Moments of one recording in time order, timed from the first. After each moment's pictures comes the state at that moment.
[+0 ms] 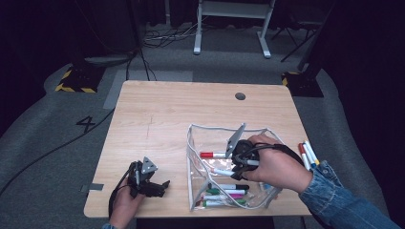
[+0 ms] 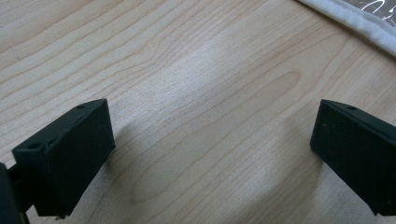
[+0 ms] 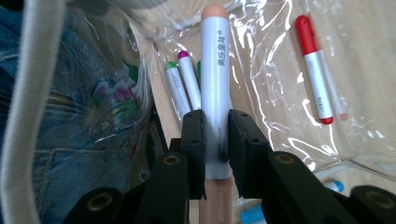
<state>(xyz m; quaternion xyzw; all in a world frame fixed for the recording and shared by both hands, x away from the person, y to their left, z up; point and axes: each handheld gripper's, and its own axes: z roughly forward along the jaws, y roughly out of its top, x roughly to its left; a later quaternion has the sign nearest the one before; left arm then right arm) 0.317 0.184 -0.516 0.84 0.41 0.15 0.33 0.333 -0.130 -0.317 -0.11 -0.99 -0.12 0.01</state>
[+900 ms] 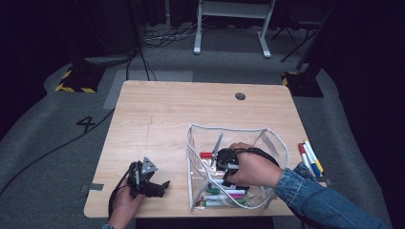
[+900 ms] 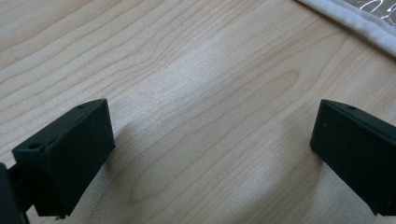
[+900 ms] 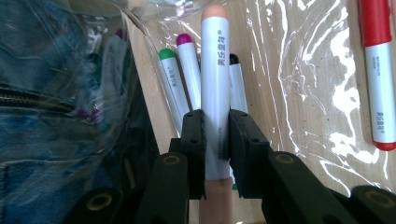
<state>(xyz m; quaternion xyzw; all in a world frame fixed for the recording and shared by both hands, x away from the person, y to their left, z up) 0.317 0.184 -0.515 0.84 0.41 0.15 0.32 0.356 -0.105 -0.386 -0.09 -0.99 -0.07 0.05</state>
